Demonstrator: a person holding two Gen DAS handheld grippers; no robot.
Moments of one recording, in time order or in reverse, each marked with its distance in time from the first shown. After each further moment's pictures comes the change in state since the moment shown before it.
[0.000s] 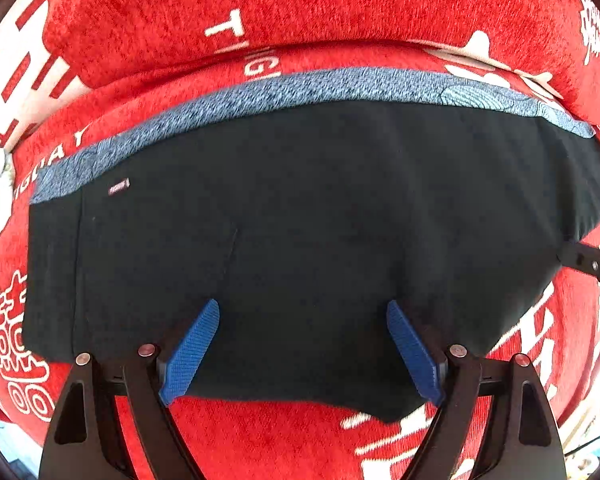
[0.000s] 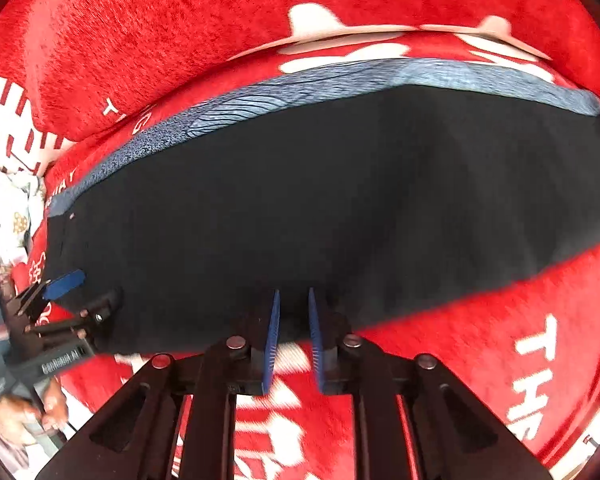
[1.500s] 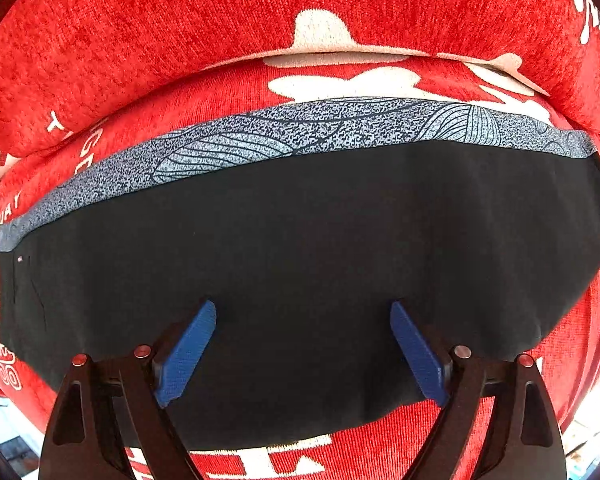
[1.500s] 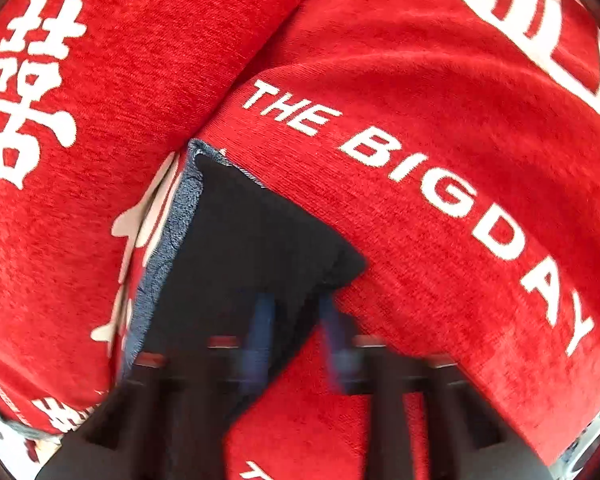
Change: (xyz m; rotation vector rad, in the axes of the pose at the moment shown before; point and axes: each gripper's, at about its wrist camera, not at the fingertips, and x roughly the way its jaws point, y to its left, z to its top) left arm 0.030 -0.205 0.090 -0.067 0.052 0.043; right arm -0.071 -0.331 0.020 0.753 -0.250 0.144
